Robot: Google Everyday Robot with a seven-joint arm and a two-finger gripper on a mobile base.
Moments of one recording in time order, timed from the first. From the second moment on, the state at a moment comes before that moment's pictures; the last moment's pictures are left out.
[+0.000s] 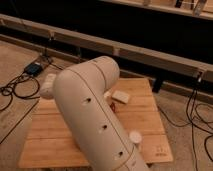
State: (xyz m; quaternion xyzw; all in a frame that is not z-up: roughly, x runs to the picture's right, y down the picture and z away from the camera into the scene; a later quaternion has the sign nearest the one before) arm -0.132 0.107 0.890 -0.10 0.34 0.39 0.85
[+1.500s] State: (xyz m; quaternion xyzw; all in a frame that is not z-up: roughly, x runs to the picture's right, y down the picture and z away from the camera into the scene) arm -0.128 0.049 0.947 -0.03 0.36 0.40 0.84
